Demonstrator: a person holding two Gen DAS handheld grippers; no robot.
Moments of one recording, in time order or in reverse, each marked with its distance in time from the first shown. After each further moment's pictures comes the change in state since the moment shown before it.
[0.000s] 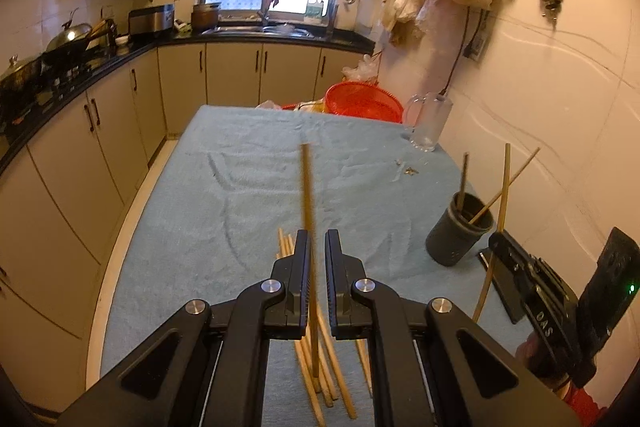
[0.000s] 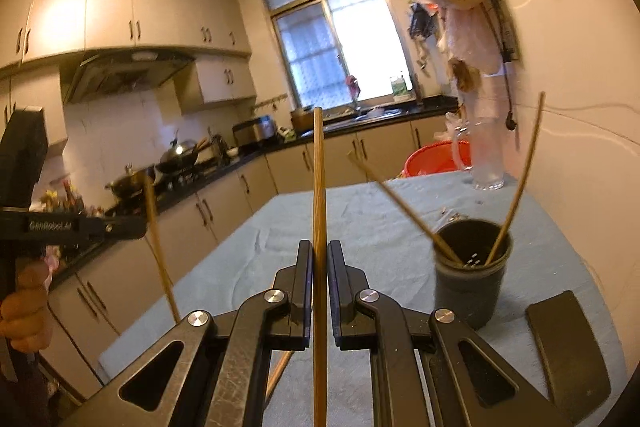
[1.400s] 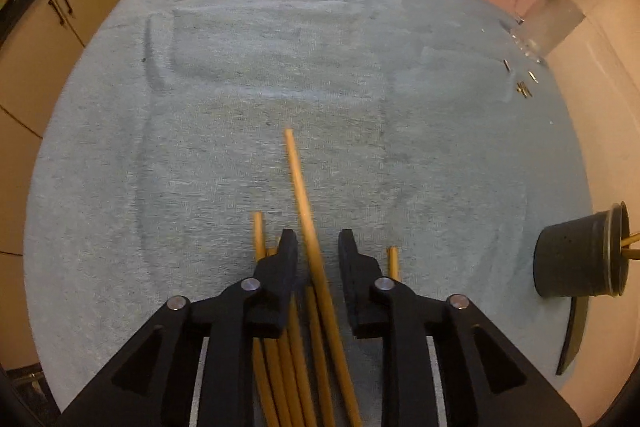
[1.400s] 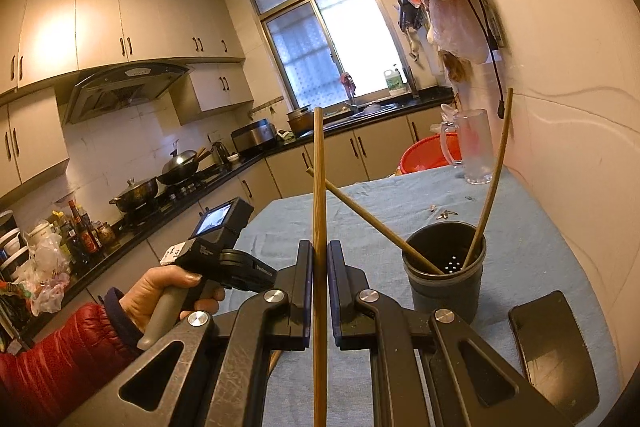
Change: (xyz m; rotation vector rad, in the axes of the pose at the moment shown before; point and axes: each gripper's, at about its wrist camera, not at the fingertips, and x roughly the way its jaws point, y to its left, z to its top) left arm 0.266 0.024 0.010 -0.124 0.578 0.095; right arm -0.004 -0.037 0.017 0.062 0.022 0.034
